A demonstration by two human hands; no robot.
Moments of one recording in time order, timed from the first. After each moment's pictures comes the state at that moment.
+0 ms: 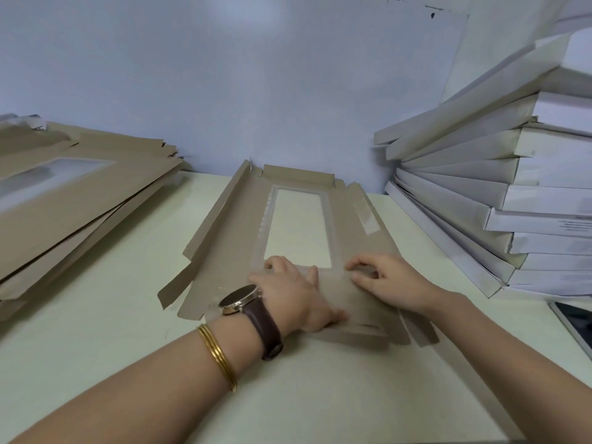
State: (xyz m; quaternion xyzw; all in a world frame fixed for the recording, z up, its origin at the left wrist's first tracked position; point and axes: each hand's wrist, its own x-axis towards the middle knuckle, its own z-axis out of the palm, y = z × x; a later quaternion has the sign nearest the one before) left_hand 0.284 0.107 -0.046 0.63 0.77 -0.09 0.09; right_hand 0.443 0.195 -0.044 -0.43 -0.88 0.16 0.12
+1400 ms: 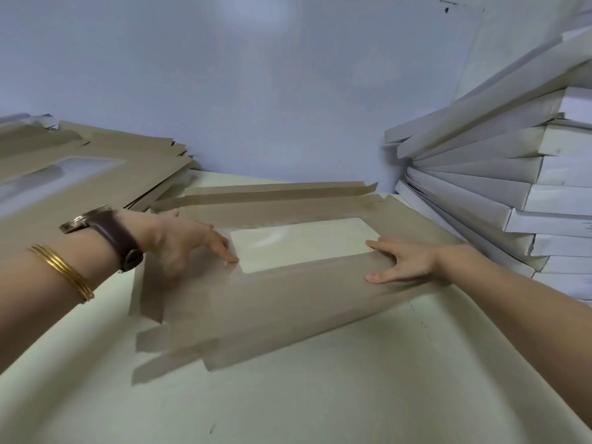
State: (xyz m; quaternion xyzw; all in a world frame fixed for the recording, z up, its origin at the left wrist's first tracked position) left_hand 0.093 0.108 -0.007 0.70 0.67 -0.21 0.14; right_hand 0.453 0.279 -0.037 -0.49 -0.84 0.16 -0.16
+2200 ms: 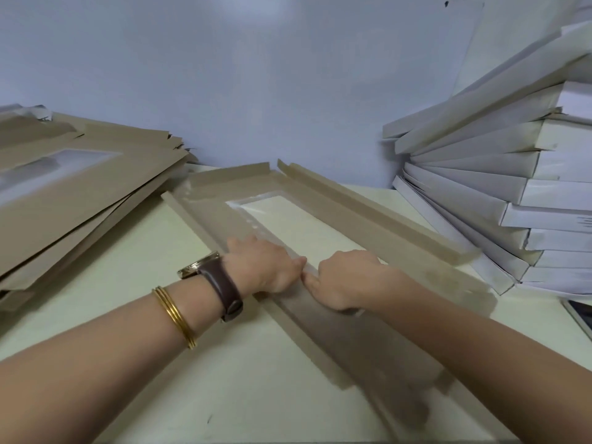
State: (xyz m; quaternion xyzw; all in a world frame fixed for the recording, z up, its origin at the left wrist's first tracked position) left_hand 0.219 0.127 -0.047 0.62 0.78 -0.07 0.05; right_hand 0.354 0.156 -0.035 -0.44 -0.88 -0.07 -0.13
